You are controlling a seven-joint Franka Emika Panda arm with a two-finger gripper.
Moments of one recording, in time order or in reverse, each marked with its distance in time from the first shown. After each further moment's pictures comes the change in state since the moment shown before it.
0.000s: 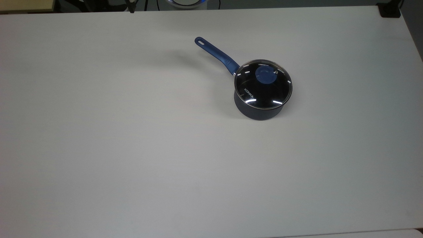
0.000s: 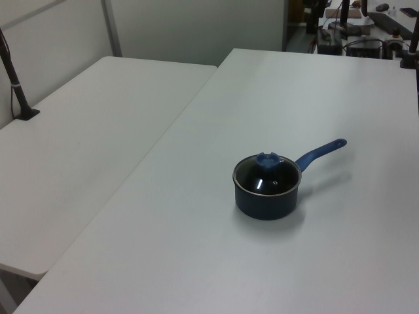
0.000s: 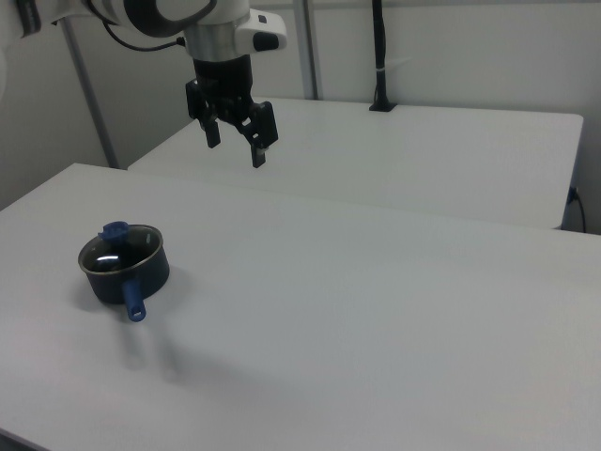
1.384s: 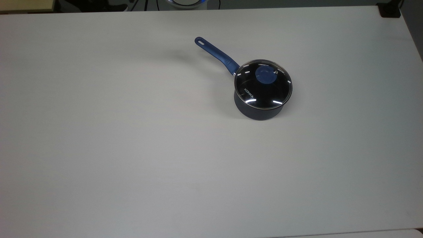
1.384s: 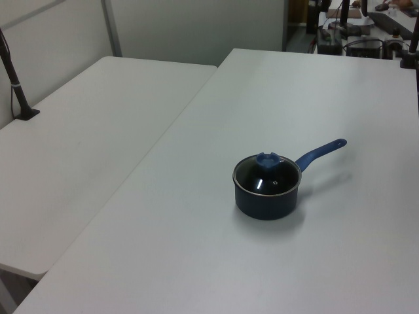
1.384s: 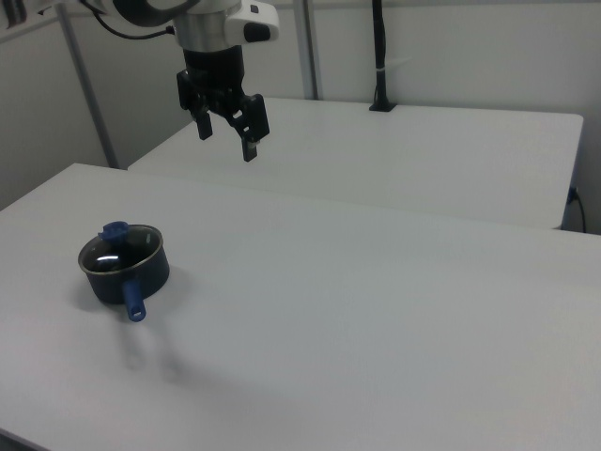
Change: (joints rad) arm -0.005 -0.033 0.000 0.001 0.010 -0.028 0.029
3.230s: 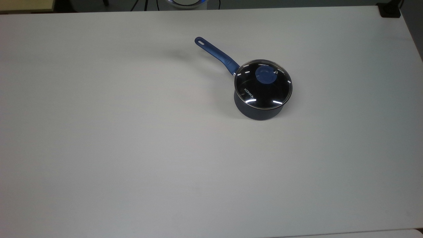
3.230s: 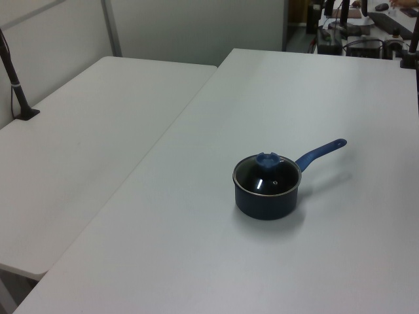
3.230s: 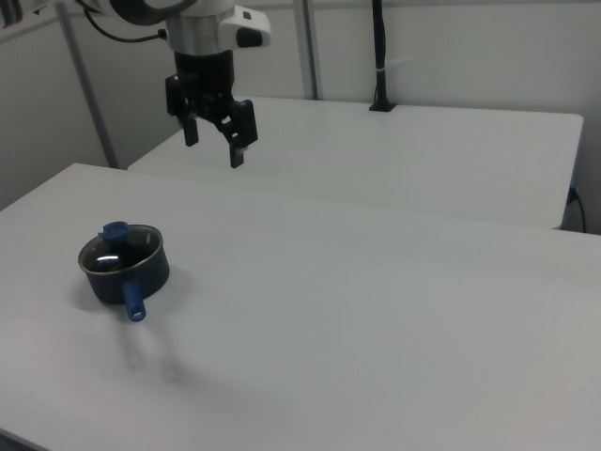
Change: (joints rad) arm 0.011 -0.002 0.007 0.000 0.000 -0.074 -0.014
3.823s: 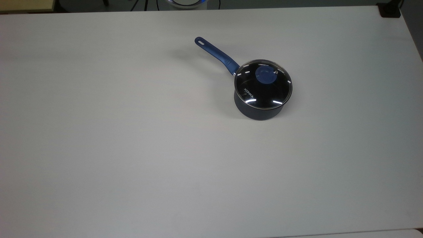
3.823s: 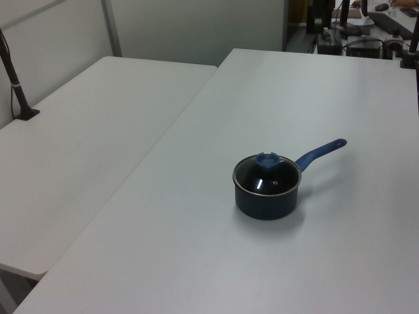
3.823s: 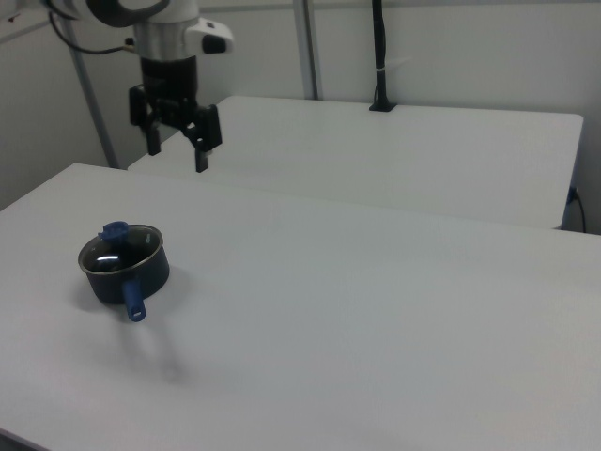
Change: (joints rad) arm 0.123 -0.007 0.011 -0.036 -0.036 -0.044 -0.006
